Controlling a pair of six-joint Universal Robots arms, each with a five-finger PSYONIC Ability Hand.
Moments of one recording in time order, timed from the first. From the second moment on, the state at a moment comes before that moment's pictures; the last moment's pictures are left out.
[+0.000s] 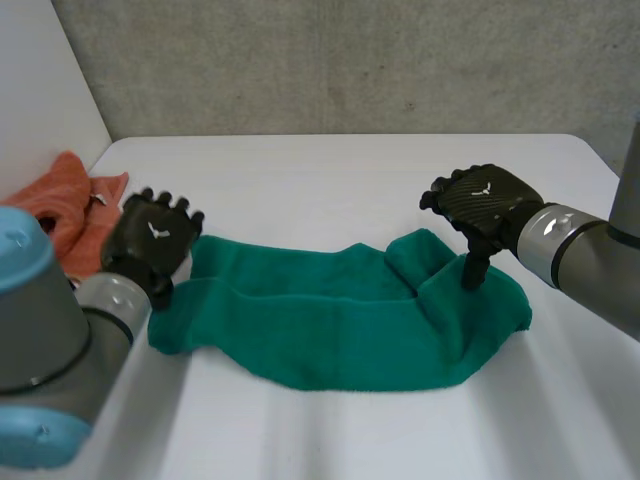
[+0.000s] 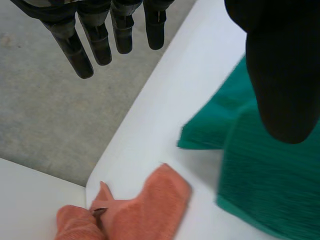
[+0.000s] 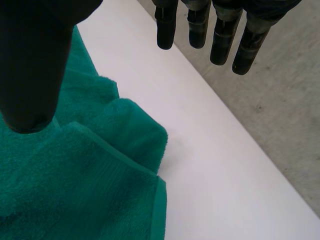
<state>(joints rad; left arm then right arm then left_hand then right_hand) 4.30 -1.77 -1.80 3.37 -1.66 3.85 1.91 -1.22 1.34 0.26 1.32 2.55 0.22 0.21 0.22 0.21 0.05 0.20 0.22 0.21 0.23 0.07</state>
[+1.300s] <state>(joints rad) 4.52 -1.76 -1.53 3.22 -1.48 3.70 1.74 -1.24 1.17 0.61 1.17 2.35 1.12 1.20 1.19 1.20 0.98 0.98 1.17 1.18 1.19 0.99</state>
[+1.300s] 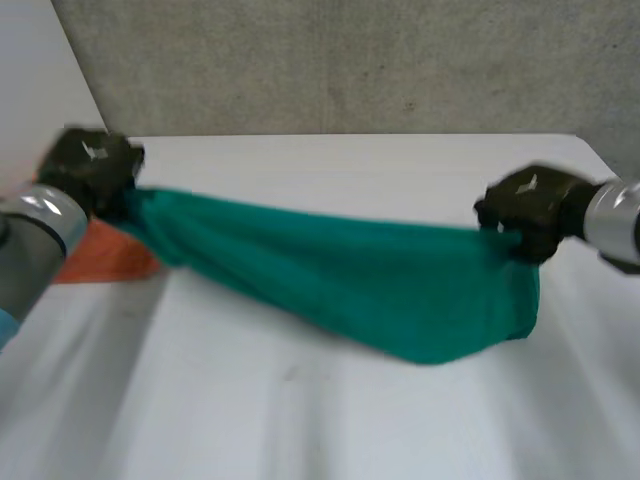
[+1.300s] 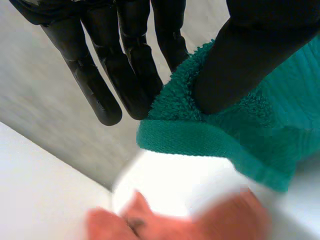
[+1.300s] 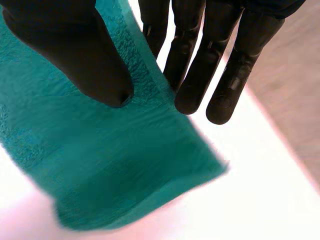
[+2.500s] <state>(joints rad) 4.39 -2.06 -1.17 4.00 -1.59 3.56 1.87 -1.07 0.86 -0.25 1.51 2.69 1.13 1.20 1.19 1.20 0.98 0.99 1.17 1.18 1.19 0.99</state>
